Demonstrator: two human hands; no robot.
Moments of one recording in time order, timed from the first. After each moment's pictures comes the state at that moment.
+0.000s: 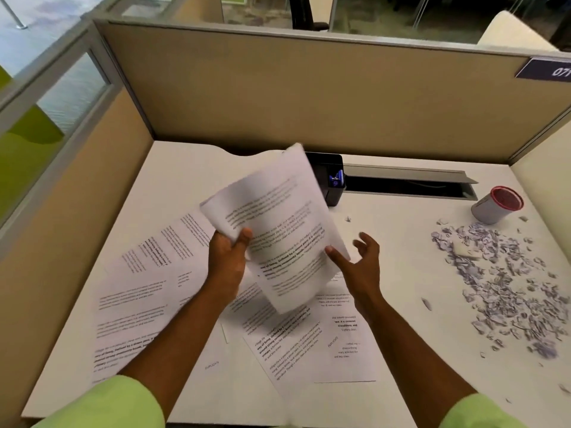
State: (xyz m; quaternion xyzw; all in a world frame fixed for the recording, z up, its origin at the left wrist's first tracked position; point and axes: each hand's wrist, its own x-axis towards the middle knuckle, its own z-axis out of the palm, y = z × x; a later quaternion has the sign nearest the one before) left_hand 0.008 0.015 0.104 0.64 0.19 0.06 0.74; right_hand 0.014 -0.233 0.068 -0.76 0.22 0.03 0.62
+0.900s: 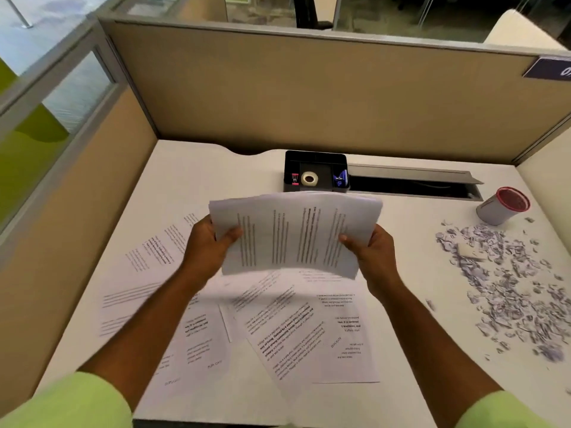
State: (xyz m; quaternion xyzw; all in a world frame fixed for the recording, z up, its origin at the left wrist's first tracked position) left_hand 0.015 0.060 0.134 0.75 0.18 -0.01 0.63; right_hand 0.037 -0.242 0.104 -0.73 0.12 0.04 0.68
